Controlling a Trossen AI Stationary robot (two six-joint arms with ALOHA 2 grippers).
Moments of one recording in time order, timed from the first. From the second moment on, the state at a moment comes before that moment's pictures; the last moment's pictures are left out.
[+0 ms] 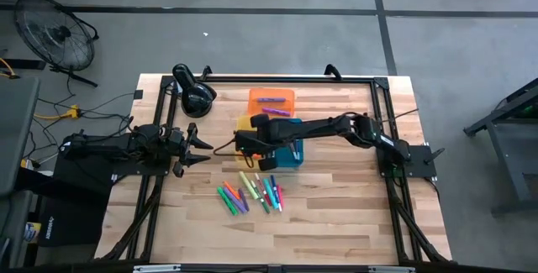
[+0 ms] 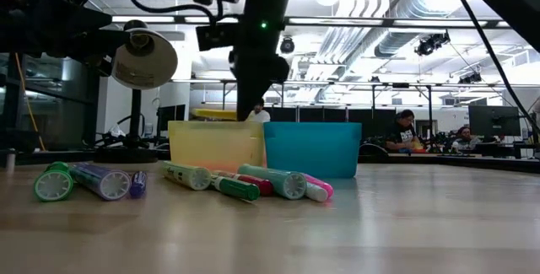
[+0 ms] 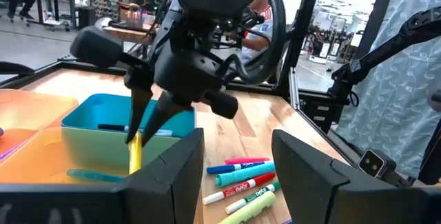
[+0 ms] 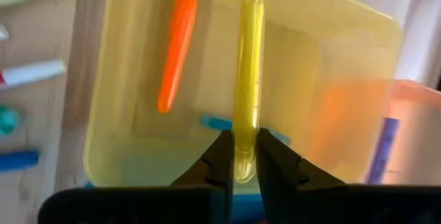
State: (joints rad) left arm -0.03 0.01 0.01 0.03 0.12 -0.18; right arm 0.02 2.31 2.09 -1.06 0.30 -0.23
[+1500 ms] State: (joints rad) left arm -0.03 0.01 0.01 0.03 0.12 -0.18; right arm 0.18 2.28 2.06 -1.05 0.41 -0.18
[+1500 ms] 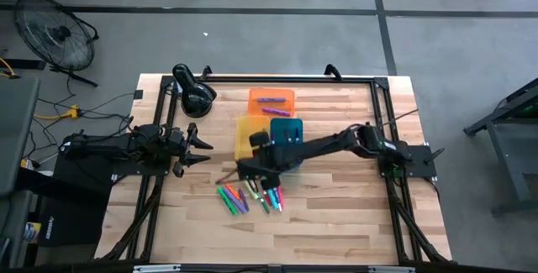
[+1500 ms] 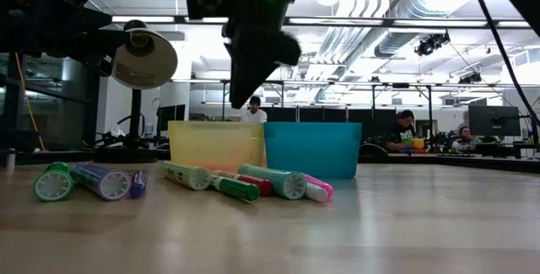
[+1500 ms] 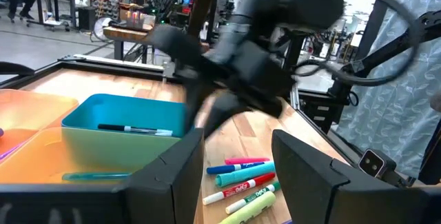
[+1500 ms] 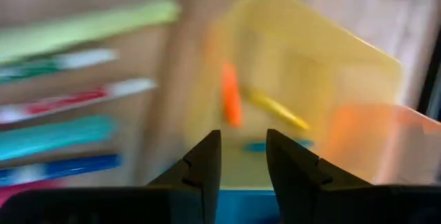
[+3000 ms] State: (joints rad) left arm -0.03 0.01 0.01 0.03 0.12 -0.18; right arm 0.33 2.34 2.01 -1.27 0.19 1.07
